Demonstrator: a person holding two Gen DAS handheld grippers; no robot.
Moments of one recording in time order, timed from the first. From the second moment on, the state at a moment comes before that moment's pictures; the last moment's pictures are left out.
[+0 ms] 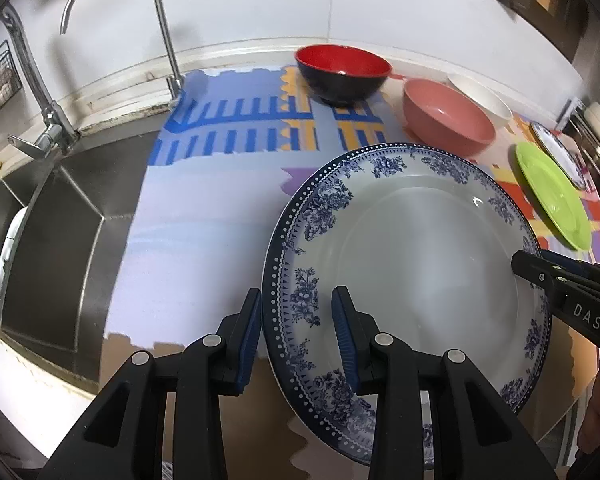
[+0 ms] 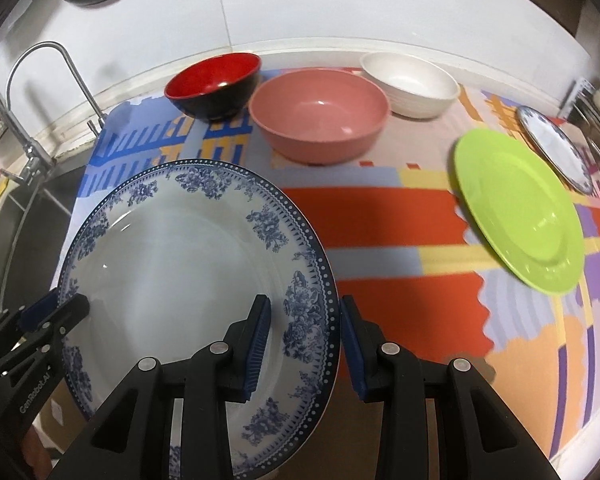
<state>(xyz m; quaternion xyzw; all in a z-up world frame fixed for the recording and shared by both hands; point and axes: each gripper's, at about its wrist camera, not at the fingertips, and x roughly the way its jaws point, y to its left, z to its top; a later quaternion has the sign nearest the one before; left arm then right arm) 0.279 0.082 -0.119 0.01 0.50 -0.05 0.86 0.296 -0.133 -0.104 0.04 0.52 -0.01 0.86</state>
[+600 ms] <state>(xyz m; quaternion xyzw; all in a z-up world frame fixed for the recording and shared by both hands) 0.256 0.043 -0.136 0.03 0.53 -0.07 0.85 0.259 -0.173 -0.125 0.05 0.53 -0.04 0.84</state>
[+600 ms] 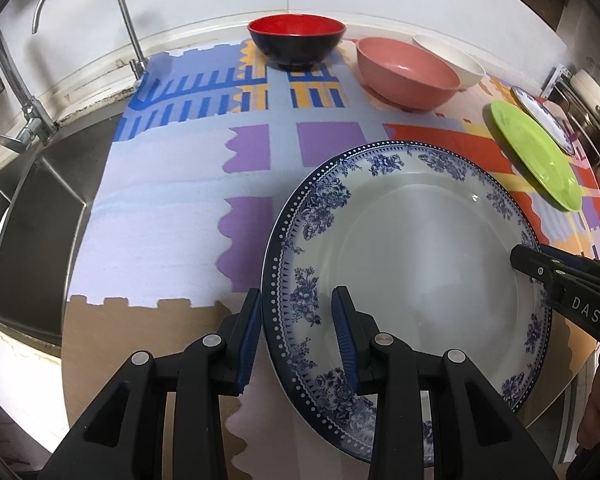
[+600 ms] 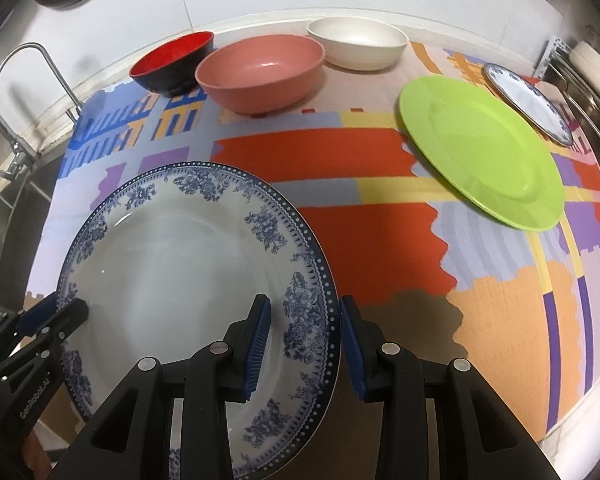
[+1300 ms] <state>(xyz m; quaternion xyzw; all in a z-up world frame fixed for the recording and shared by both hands) 0.255 0.026 -0.150 0.03 0.55 -0.07 0.83 0.253 -0.192 -0.139 0.06 0.55 -0.05 0.83</state>
